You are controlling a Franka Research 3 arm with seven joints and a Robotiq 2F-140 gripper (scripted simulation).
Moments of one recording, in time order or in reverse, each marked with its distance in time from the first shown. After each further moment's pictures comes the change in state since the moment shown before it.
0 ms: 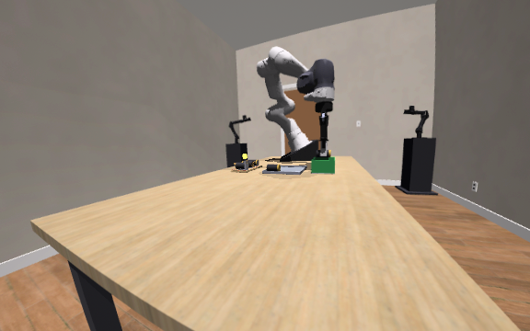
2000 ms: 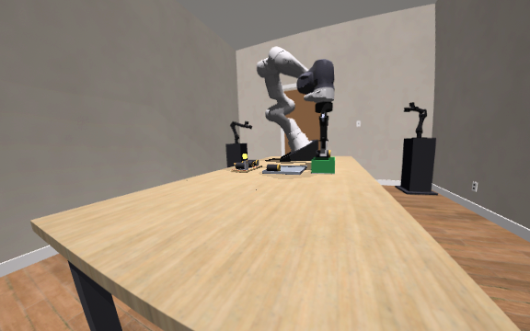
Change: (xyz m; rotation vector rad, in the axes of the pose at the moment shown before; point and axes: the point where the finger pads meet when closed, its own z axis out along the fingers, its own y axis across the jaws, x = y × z) arm 0.001 0.002 0.001 -0.002 0.001 -0.001
